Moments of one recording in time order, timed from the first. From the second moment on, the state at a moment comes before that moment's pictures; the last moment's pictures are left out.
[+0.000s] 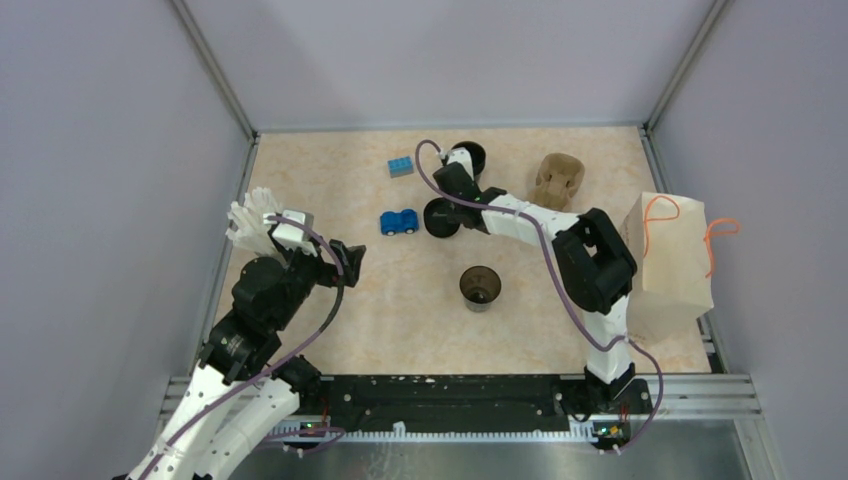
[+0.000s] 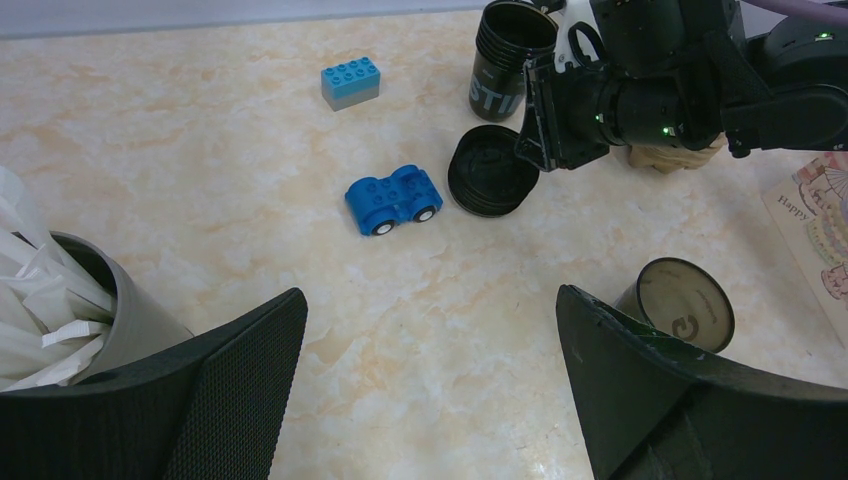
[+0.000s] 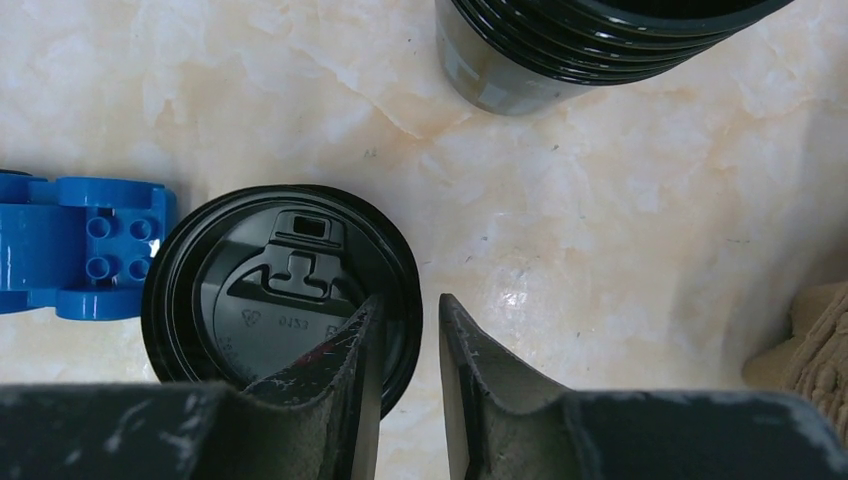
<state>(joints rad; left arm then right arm) -0.51 0.48 0.74 -0.42 -0.13 -0.21 0.70 2.01 1.47 -0.26 0.43 0.31</state>
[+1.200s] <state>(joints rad) -0.51 0.51 0.74 -0.42 -0.13 -0.21 0.69 1.76 1.39 -0.22 0.36 0.25</state>
